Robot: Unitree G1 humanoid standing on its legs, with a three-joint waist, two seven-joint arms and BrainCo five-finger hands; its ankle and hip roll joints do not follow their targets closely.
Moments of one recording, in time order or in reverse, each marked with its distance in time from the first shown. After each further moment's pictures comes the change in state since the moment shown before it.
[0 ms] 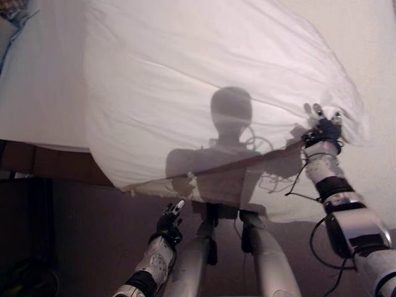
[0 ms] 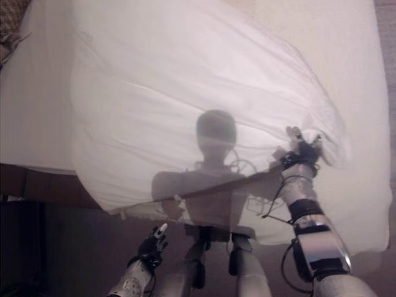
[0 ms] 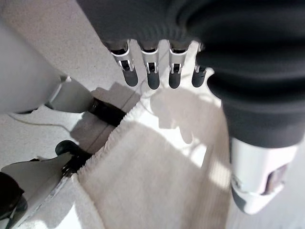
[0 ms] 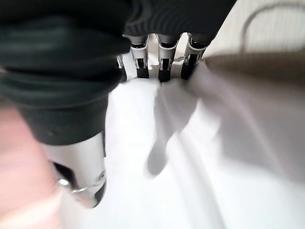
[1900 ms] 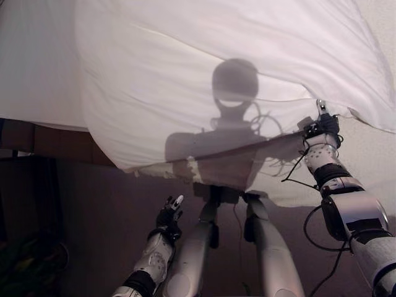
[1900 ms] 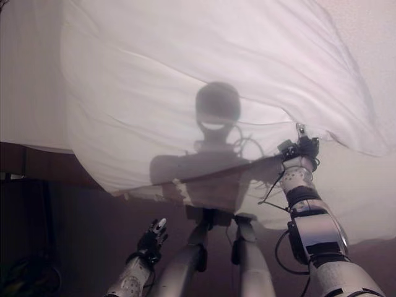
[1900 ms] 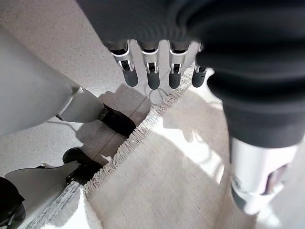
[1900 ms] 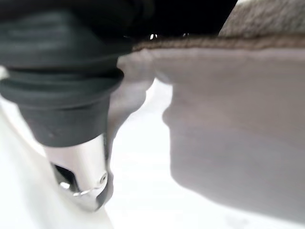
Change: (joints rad) left arm 0.025 0.019 -0.007 -0.047 -0.010 -0.025 -0.052; right arm -0.393 -0.099 0.027 0.580 0.343 0.029 0.163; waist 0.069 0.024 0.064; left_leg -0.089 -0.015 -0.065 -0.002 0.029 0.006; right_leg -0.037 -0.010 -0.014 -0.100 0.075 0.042
